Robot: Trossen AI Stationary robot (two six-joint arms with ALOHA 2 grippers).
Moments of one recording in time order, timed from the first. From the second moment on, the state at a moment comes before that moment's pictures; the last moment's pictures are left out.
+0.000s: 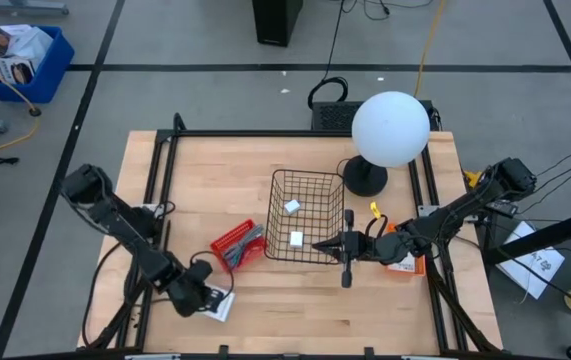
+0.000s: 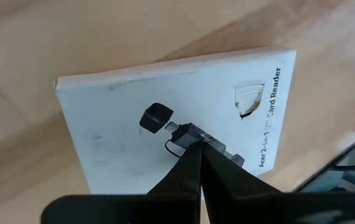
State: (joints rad) left arm -0.84 1.52 0.64 -0.29 -0.04 -2.02; right arm 0.49 1.31 0.74 0.36 0.57 0.11
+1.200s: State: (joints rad) left arm -0.71 1.58 0.72 0.02 -0.39 -1.42; right arm 0.49 1.31 0.74 0.34 0.57 0.15
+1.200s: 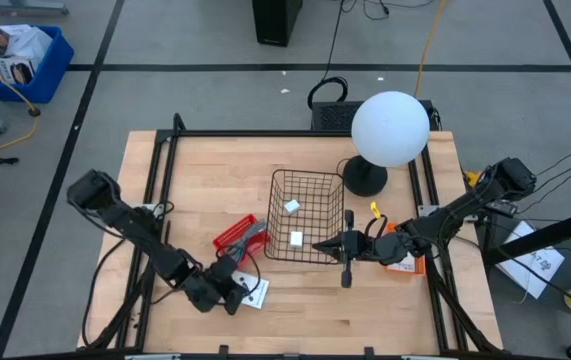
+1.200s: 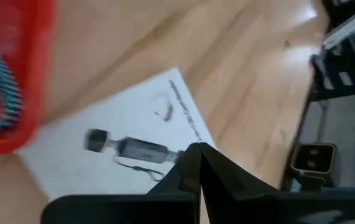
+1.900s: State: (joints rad) left arm -0.59 1.58 0.74 -0.41 -0.39 -1.50; right arm 0.49 1.31 0.74 0.34 0.57 0.16
